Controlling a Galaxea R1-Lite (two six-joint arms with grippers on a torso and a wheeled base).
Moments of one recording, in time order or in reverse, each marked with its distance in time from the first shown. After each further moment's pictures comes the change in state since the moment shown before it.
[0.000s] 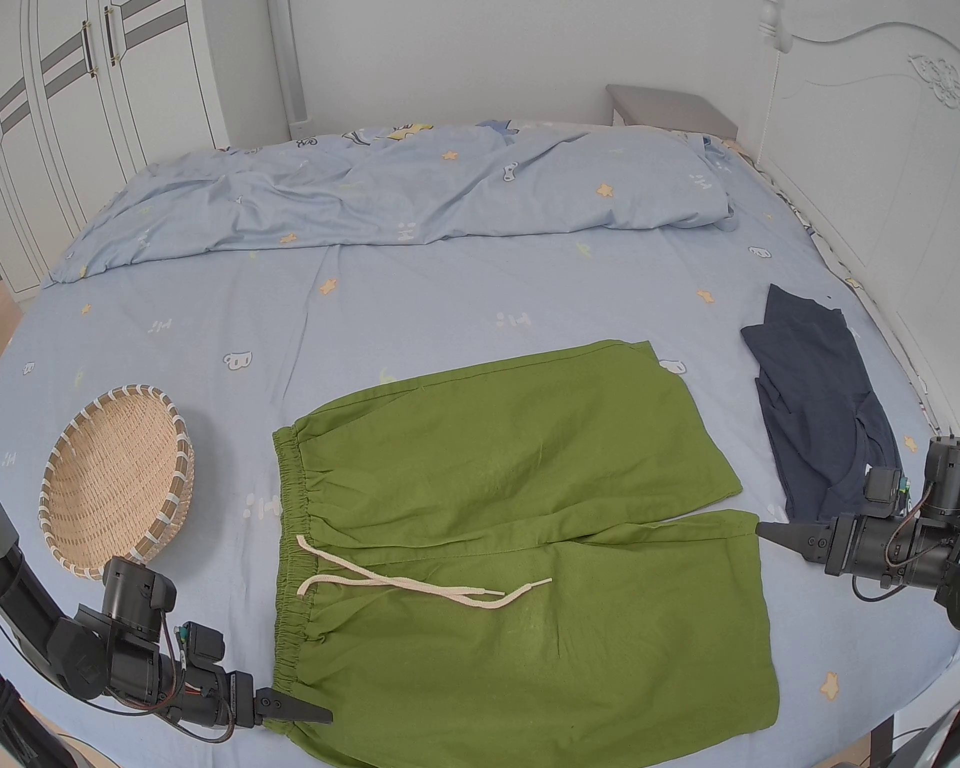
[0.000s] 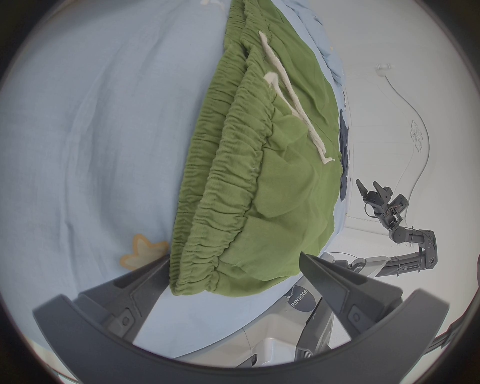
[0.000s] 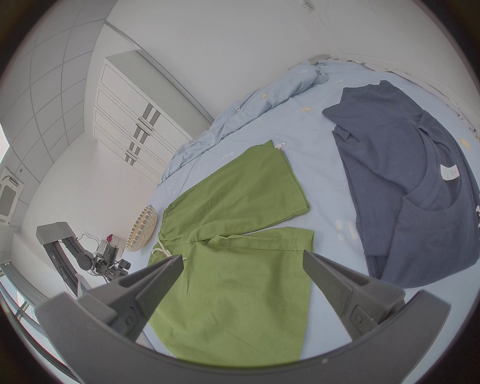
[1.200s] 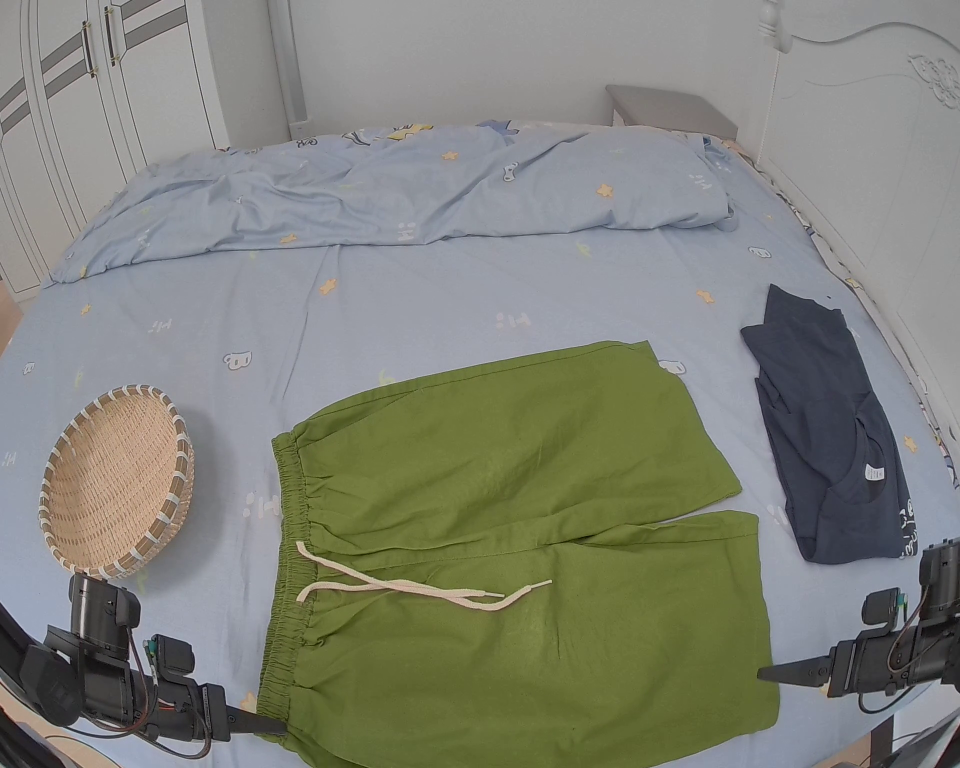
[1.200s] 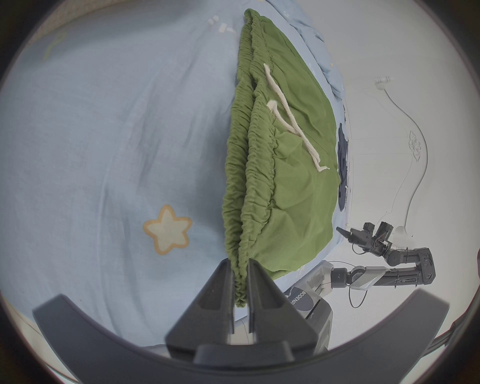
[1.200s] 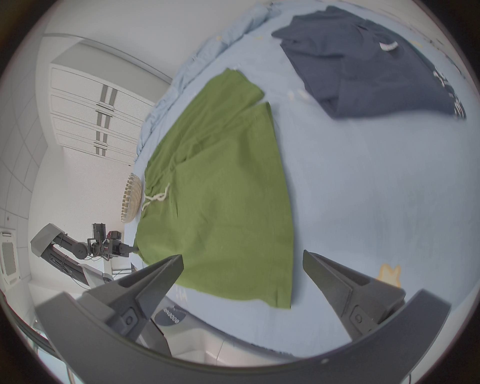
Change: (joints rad) left arm 0.069 -0.145 0.109 -0.031 0.004 -0.030; right arm -0.028 -0.128 0.259 0.281 -0.005 -0.018
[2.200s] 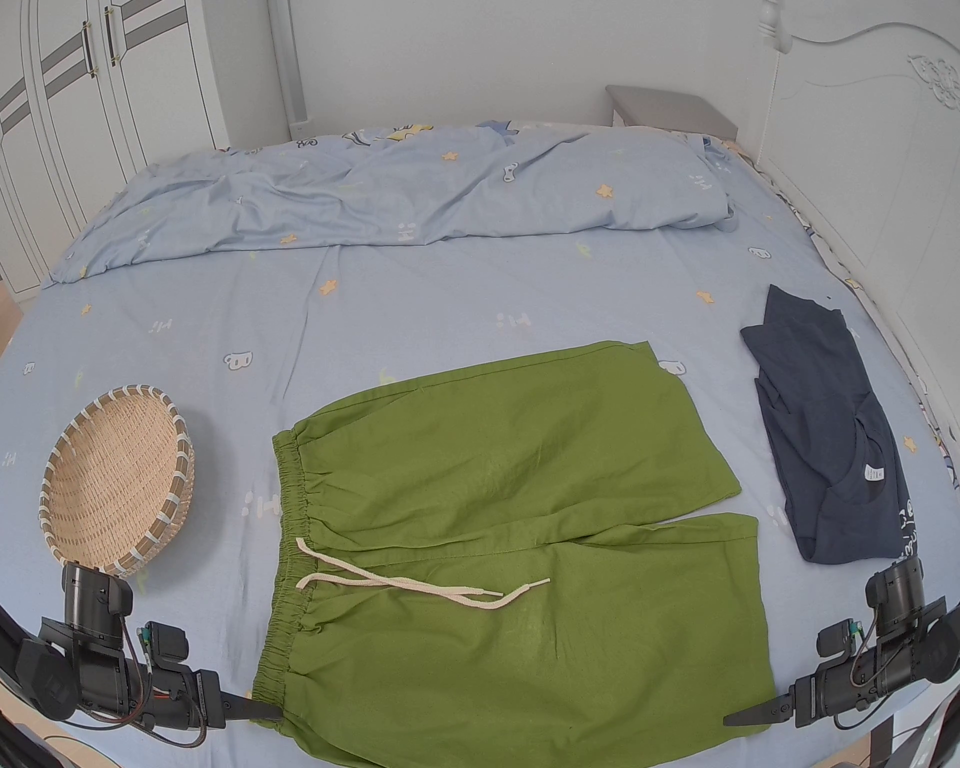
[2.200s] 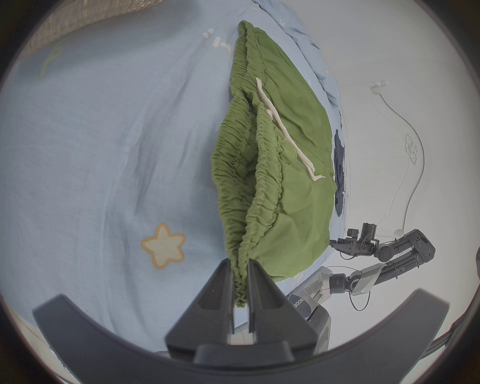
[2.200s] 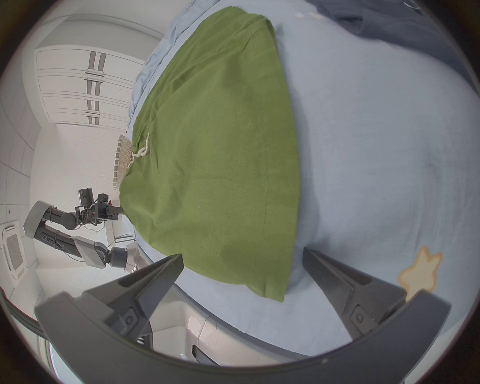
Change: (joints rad) left arm 0.021 -0.025 -0.026 -0.001 -0.005 -0.011; right arm 0.078 0.309 0.003 -0.037 0.013 -0.138
